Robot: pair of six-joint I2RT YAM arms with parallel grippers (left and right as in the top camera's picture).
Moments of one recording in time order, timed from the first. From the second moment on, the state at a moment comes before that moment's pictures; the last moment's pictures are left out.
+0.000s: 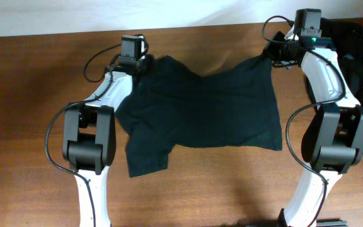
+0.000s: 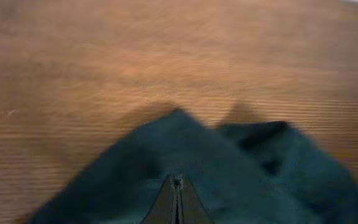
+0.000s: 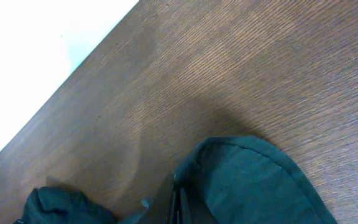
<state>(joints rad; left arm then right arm) -0.20 2.34 1.73 -0.20 0.05 -0.27 -0.14 2.14 1.82 -0.63 -0.27 0.56</state>
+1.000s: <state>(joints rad) -0.17 2.37 2.02 -0.63 0.24 -0.21 -0.14 2.18 1.81 -0.61 -0.23 0.56</state>
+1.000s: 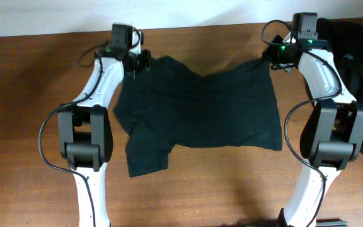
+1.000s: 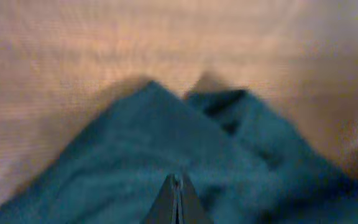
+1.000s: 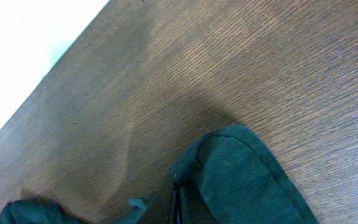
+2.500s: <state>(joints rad) -0.18 2.56 2.17 -0.67 0.21 -0.12 -0.14 2.19 1.81 -0.58 -0.22 0.56</state>
